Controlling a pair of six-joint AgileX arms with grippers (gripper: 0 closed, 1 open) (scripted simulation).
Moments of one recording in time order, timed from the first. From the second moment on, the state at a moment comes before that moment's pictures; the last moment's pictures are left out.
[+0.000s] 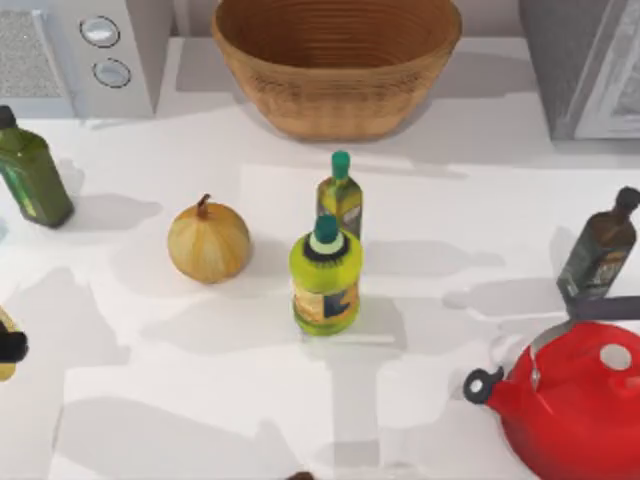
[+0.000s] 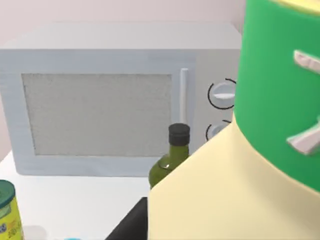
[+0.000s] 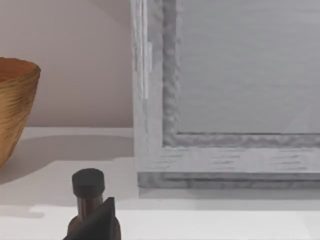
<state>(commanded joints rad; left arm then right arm) -0.05 0.11 0.09 0.00 -0.07 0.01 0.00 0.00 0.00 0.00 0.00 0.00</state>
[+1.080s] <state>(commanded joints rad) -0.11 0.33 0.10 0.18 -0.26 -0.03 0.00 0.00 0.00 0.00 0.00 0.00</state>
